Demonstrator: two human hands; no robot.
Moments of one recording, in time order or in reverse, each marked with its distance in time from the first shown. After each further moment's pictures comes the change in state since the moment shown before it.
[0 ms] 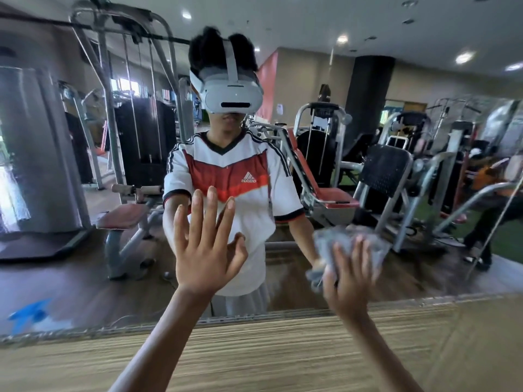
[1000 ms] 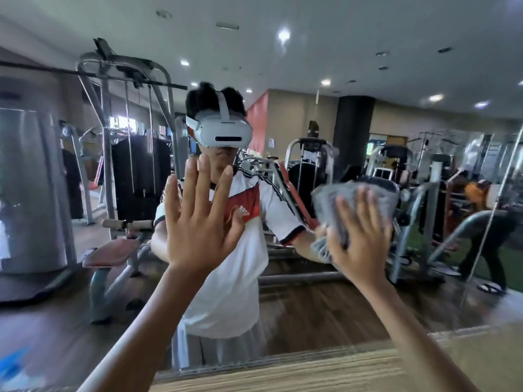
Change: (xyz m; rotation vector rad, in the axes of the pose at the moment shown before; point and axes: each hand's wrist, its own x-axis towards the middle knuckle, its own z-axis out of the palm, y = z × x) left_hand 0.111 -0.018 -0.008 0.011 0.014 -0.006; right_hand 0.154 0.007 -0.028 -0.048 0.088 -0.160
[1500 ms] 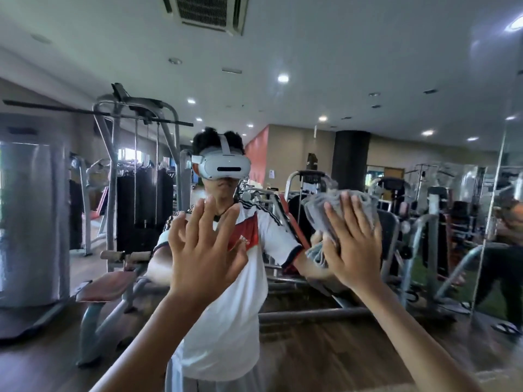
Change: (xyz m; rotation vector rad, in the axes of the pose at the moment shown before) left_hand 0.013 -0.001 -0.012 0.002 -0.019 -0.006; right_hand 0.053 -0.001 -0.005 -0.008 -0.016 -0.091
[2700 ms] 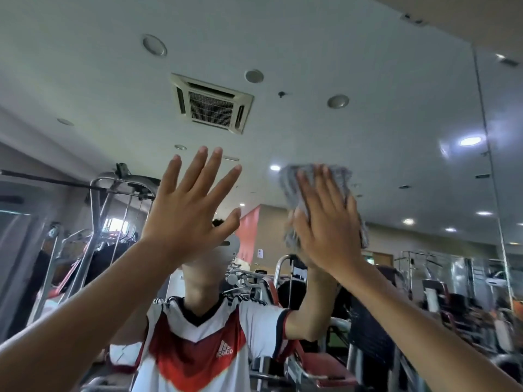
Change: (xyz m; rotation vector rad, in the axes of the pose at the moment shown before) left_hand 0.221 -0.075 -0.016 0.063 0.086 0.133; right_hand 0.237 -0.024 -0.006 -0.099 0.123 -0.121
